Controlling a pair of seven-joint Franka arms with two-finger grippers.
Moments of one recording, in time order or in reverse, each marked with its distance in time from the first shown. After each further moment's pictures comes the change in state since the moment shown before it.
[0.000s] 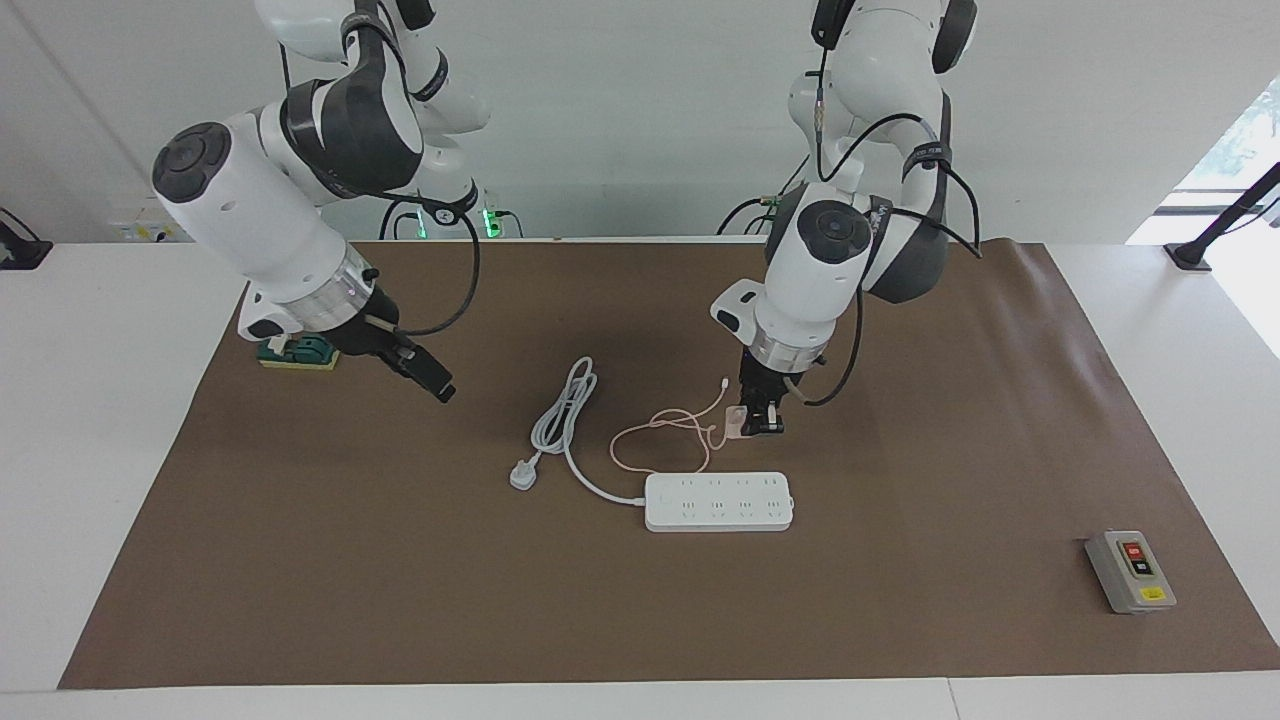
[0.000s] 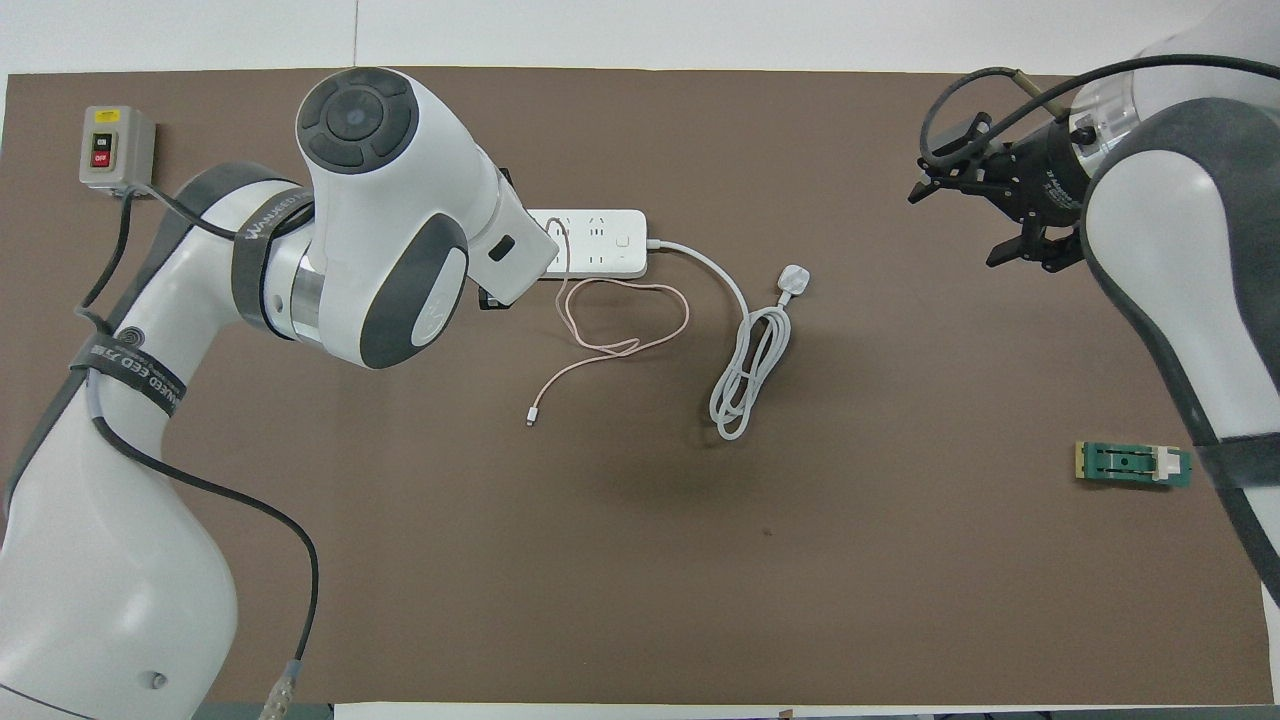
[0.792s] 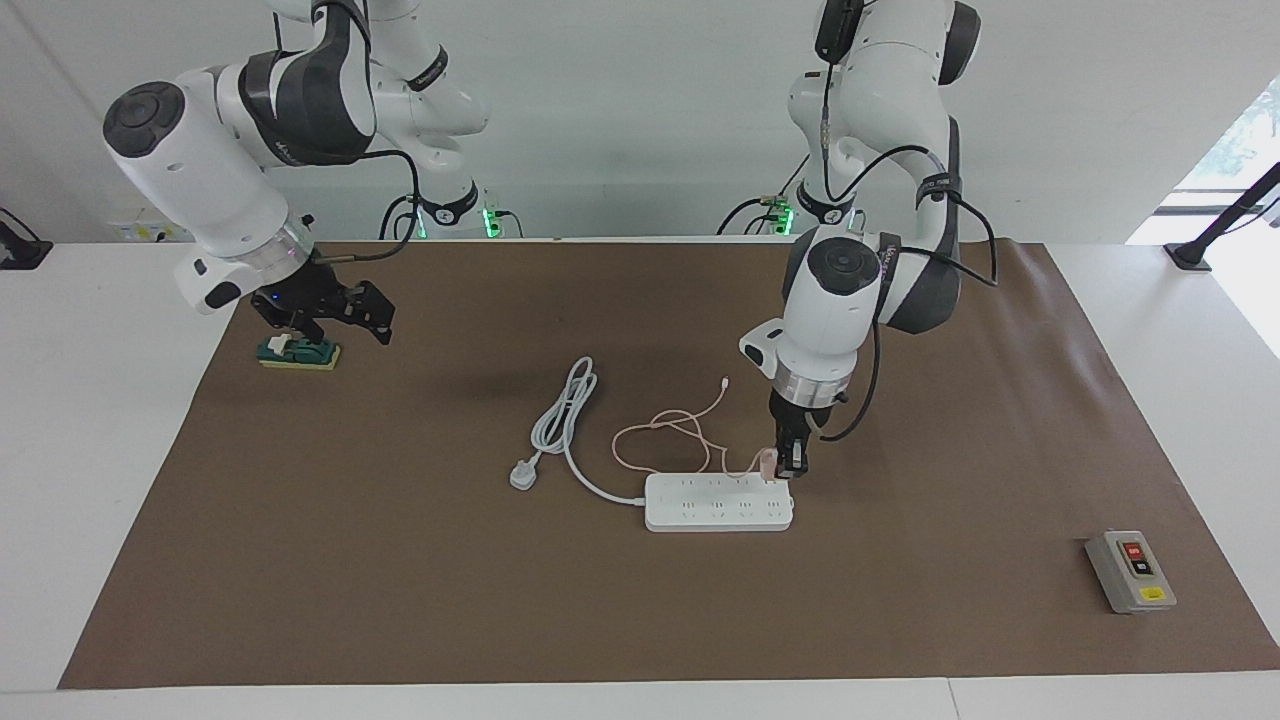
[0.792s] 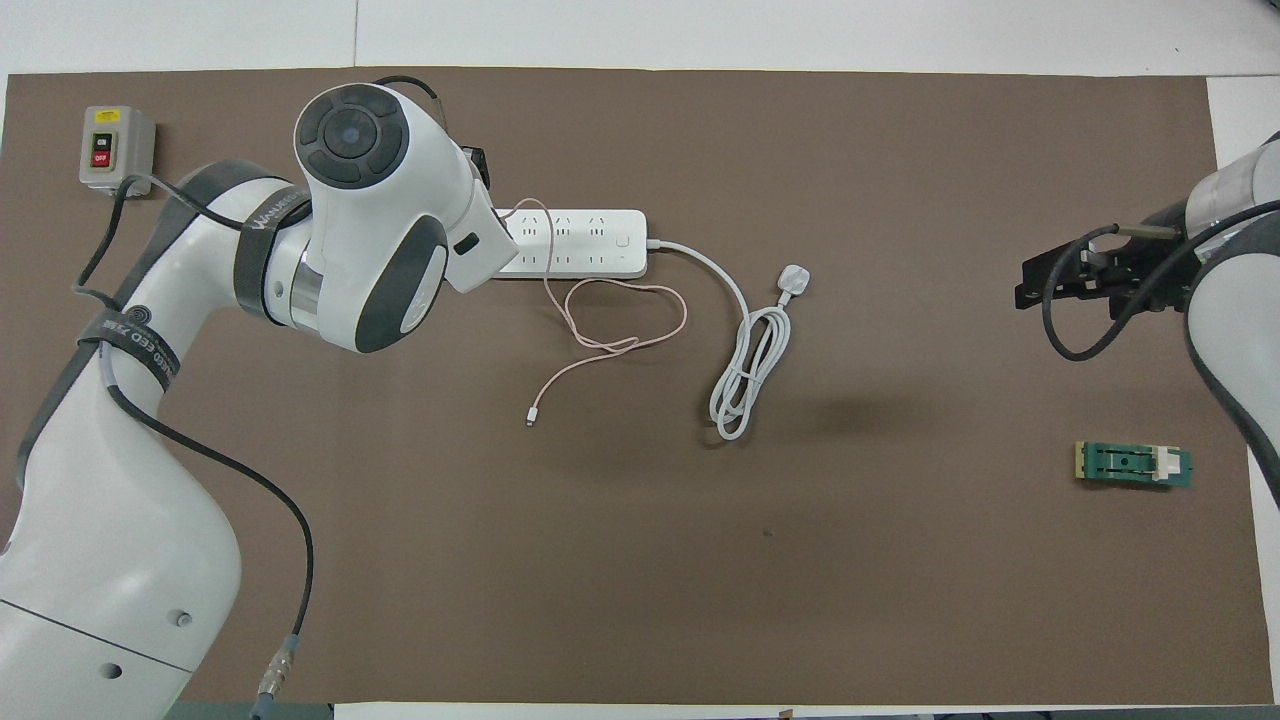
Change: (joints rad) left arm 0.042 0.049 0.019 -0.040 0.109 0.142 0.154; right arm -0.107 -0.214 -0.002 -0.288 -0.103 0.002 -0.563
